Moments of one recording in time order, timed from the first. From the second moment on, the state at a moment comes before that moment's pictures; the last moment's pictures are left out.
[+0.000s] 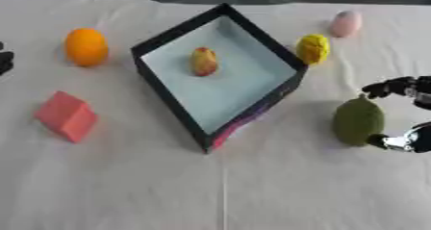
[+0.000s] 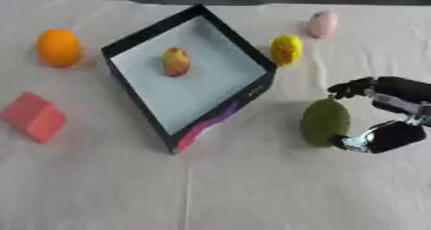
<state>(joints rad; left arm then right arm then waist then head) -0.20 0.42 0.12 -1.81 0.38 -0.09 -0.02 -0.27 -1.06 0.26 -1.80 0.37 -0.01 0.42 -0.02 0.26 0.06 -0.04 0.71</state>
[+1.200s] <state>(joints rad) -0.20 0.42 0.11 -1.81 0.38 -0.08 -0.03 -0.33 -0.98 0.30 -1.65 0.46 -0.05 0.44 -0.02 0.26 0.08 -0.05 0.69</state>
